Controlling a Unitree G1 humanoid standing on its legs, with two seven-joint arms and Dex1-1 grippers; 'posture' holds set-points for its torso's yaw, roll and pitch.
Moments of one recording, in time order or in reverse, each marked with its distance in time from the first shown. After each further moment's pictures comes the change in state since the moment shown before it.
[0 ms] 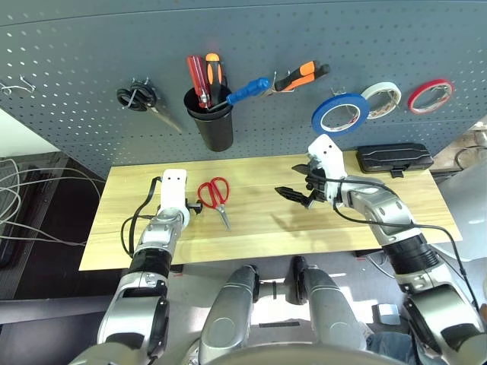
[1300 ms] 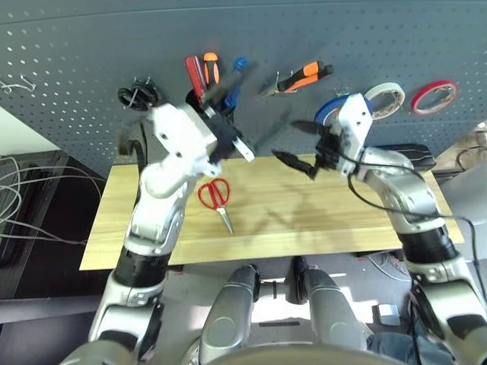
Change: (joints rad) left arm 0.101 0.156 -0.358 -1.124 -0.179 -0.257 -0.597; right arm 0.051 -0.165 -0.058 -0.144 0.082 -0.145 0.084
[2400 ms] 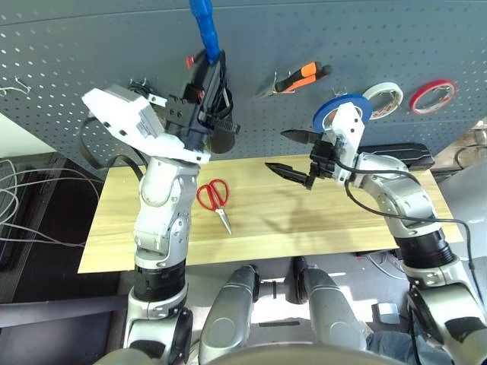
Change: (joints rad) left arm -0.072 -0.295 0.299 -0.081 -0.089 -0.114 0.422; right arm -0.165 0.197 -0.046 -0.051 0.092 -0.025 -0.003
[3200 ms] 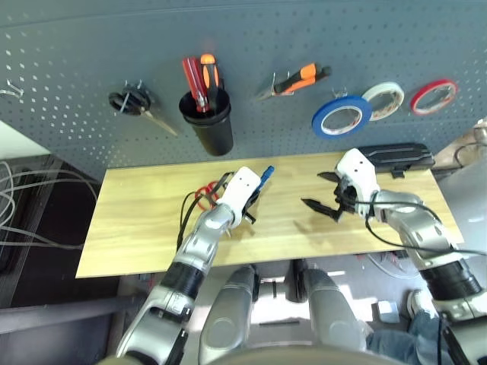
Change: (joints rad) left arm 0.266 0.071 -0.225 0.581 0.370 -0.089 -0.159; right arm 0.265 -0.238 0.033 0.030 -0.157 0.003 0.010
